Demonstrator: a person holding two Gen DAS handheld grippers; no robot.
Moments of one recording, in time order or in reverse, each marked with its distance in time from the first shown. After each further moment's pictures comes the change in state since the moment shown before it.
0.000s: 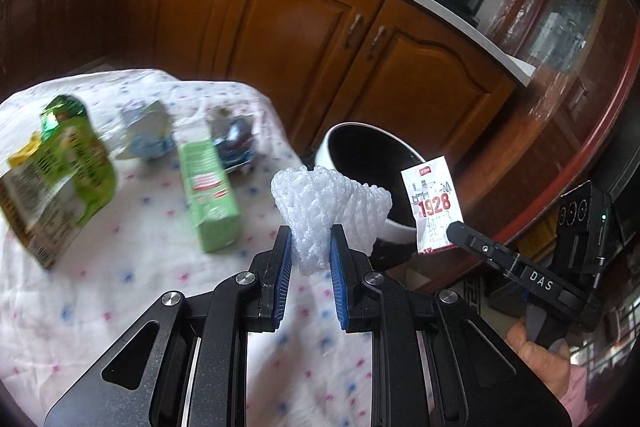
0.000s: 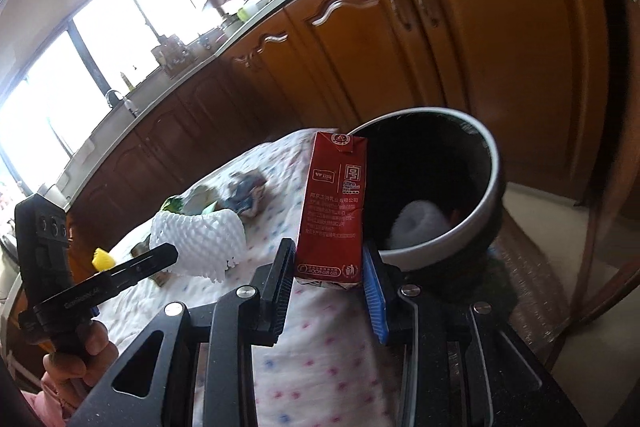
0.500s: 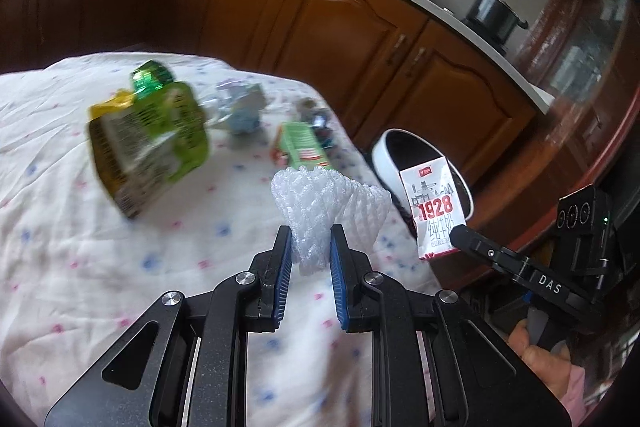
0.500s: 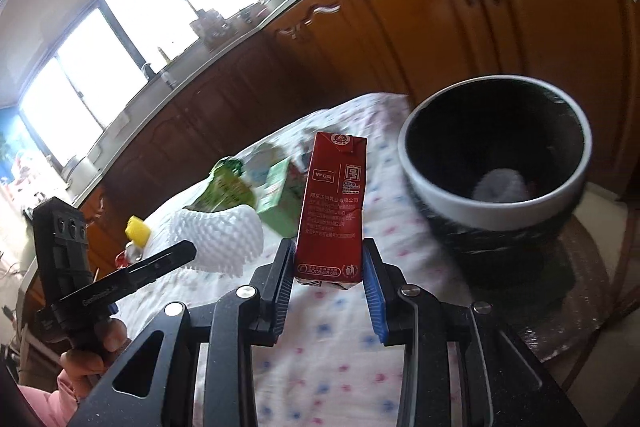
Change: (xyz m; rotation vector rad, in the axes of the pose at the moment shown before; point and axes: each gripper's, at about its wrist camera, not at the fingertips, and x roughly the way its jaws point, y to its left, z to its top) left arm -0.050 0.058 -0.034 -0.104 -0.041 0.057; right arm 0.019 0.057 -0.027 -0.040 0.074 0.132
